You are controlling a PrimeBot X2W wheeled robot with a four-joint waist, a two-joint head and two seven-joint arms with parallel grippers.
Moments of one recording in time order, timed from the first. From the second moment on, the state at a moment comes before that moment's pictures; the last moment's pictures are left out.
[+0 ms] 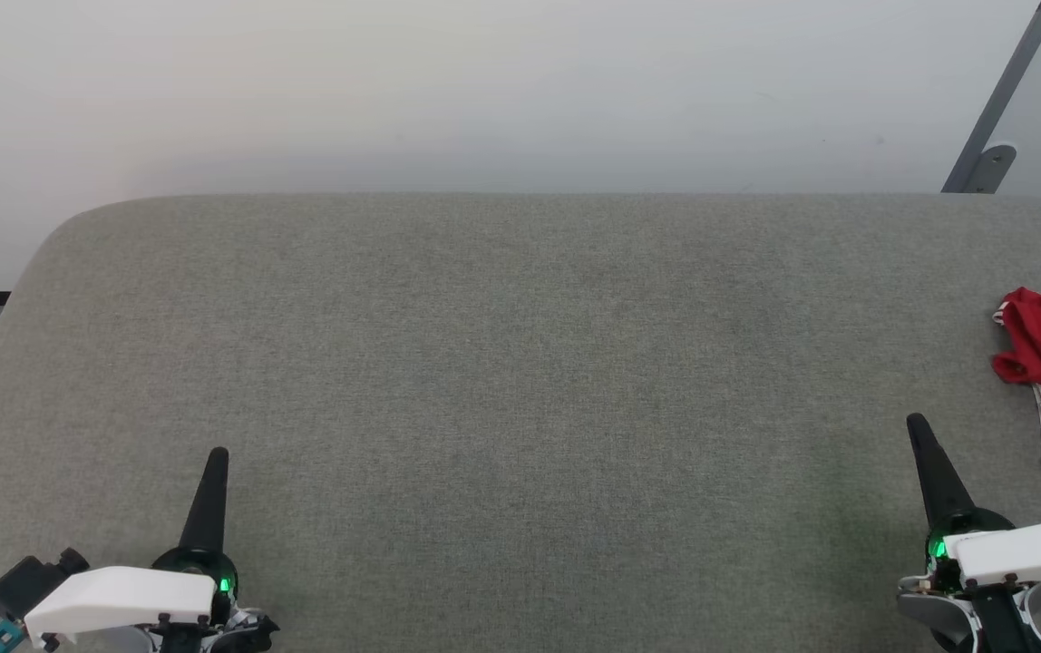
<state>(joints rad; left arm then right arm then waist) -0.04 0.08 0.08 0.22 -1.33 -0.13 0.02 -0.05 -0.09 -0.12 0.21 1.33 0.13 0.07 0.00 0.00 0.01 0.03</state>
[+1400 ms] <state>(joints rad) -0.10 0.06 0.10 0.24 -1.61 -0.13 0.10 -0.10 -0.05 -0.11 0.24 1.60 0.13 0.11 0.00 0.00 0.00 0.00</state>
